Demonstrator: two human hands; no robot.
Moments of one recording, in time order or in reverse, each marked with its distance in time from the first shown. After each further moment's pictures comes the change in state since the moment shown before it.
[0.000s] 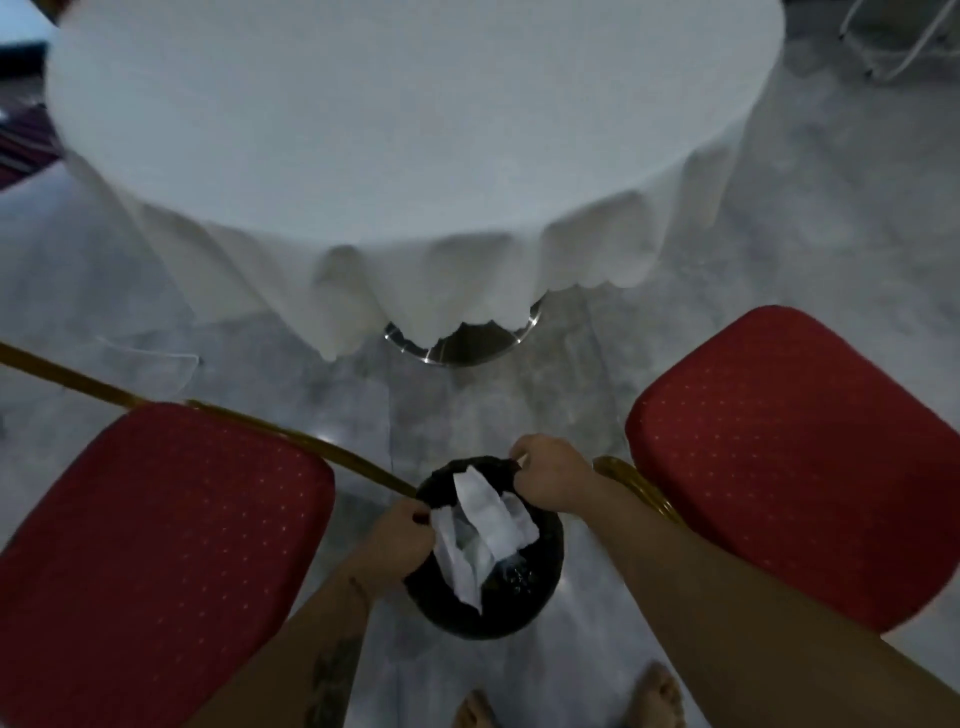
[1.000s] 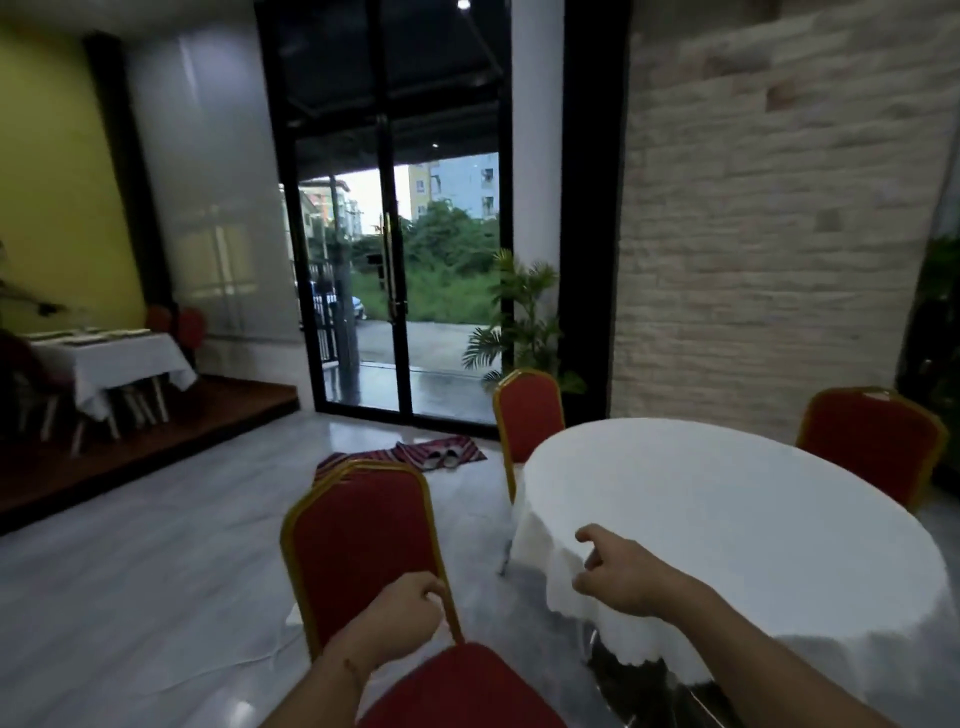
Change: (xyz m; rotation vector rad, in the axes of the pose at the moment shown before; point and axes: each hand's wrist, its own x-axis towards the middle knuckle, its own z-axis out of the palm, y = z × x) left_hand -0.537 -0.046 -0.259 -0.096 0.658 0.273; right_hand -0.426 -0.358 -0.023 -0.340 0.174 -0.674
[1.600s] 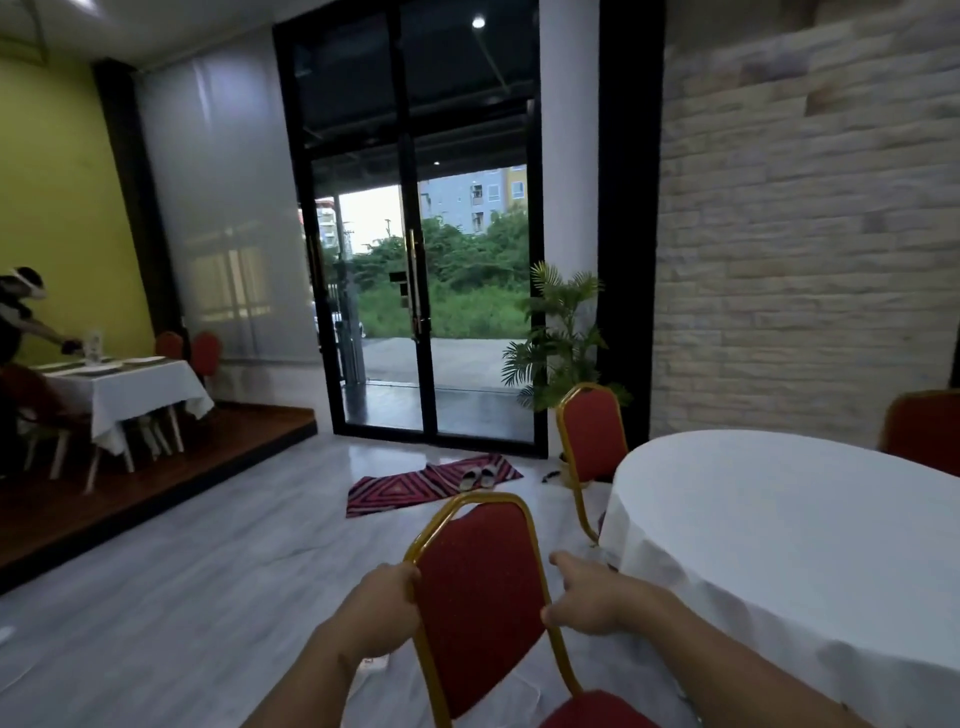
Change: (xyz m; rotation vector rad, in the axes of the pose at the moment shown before) left_hand 0.043 -0.169 -0.256 0.308 0.152 0.088; right_hand 0.140 -0.251 0.156 -0.085 -0.158 0.006
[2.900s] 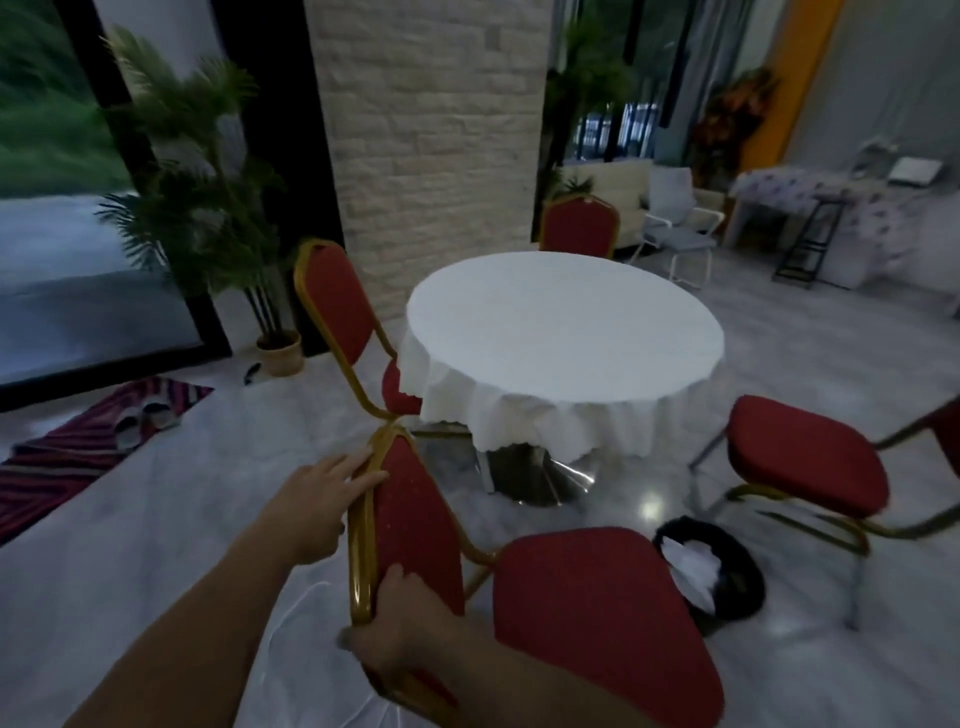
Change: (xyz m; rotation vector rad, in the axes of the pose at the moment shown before) left_hand 0.505 -0.128 0.051 0.724 -0.207 1.214; right_hand 0.390 -0.145 0.146 0.525 0.173 0.734
